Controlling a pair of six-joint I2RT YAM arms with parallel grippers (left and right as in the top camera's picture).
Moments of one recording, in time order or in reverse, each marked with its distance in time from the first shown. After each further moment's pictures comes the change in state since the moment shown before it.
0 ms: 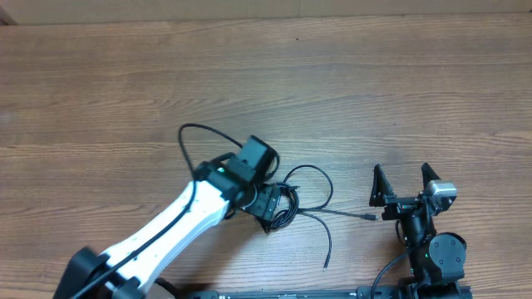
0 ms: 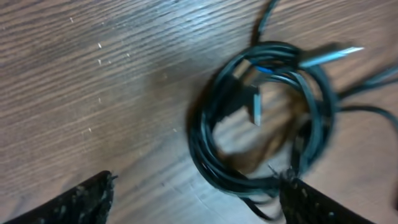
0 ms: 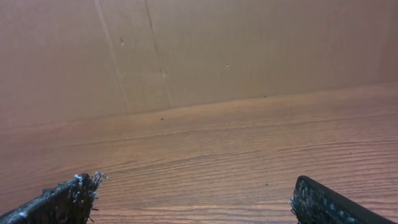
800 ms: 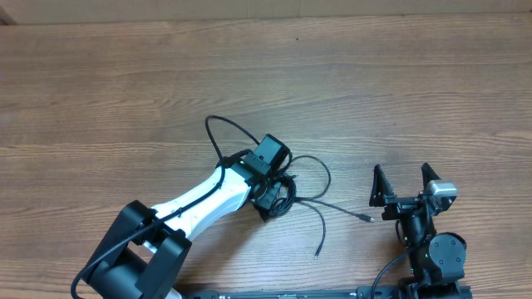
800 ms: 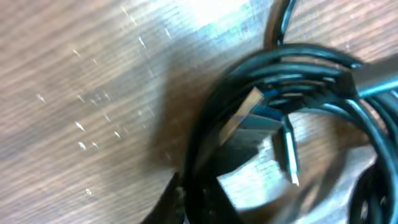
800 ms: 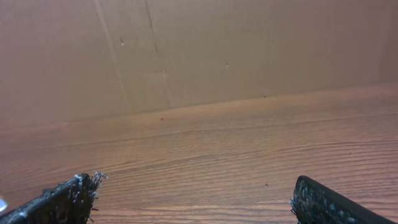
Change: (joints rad) left arm -0.010 0.212 0.001 0.216 -0.085 0.115; right arm 0.000 0.000 0.000 0.000 0.000 0.000
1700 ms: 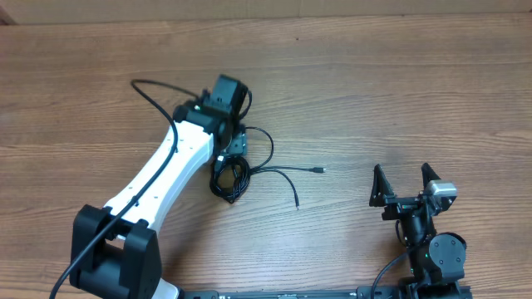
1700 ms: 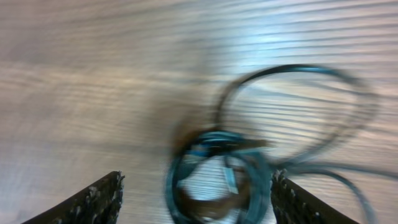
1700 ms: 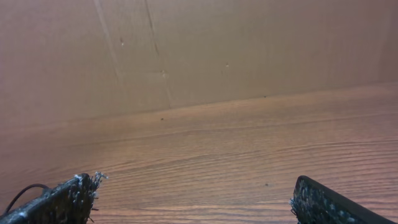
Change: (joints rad) left arm 0.274 0.001 0.388 -0.366 -0.066 -0.220; right arm 0.000 0.000 0.000 0.000 0.000 0.000
